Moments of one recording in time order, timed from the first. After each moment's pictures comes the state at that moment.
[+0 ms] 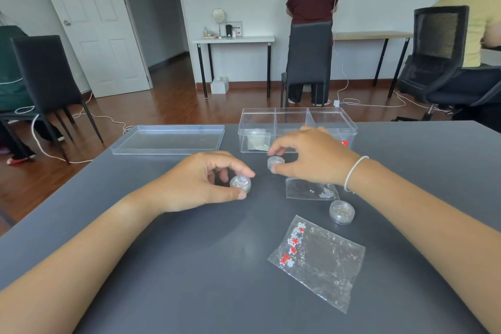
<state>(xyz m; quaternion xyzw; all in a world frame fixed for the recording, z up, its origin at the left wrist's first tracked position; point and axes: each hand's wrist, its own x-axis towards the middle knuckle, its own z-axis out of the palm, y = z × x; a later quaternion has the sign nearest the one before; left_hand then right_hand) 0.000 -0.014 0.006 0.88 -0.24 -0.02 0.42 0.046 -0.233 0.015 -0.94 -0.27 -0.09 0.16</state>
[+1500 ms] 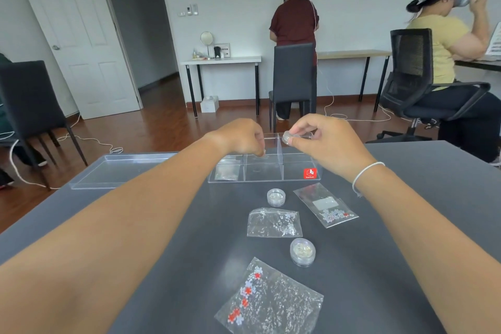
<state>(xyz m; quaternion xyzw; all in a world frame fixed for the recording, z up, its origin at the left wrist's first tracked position) 0.156 -0.130 0.046 0.97 -0.19 0.01 0.15 0.075 -0.303 0.042 -0.89 -0.13 -0.22 0.39</state>
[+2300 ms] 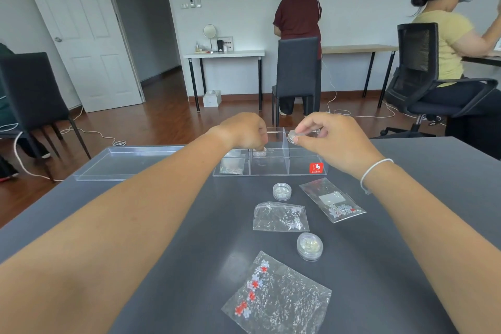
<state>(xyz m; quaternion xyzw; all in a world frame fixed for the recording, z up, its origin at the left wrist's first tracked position) 0.153 -0.127 0.046 0.97 -0.16 0.01 0.15 0.077 -0.304 0.036 -0.89 -0.14 -0.19 0.38</state>
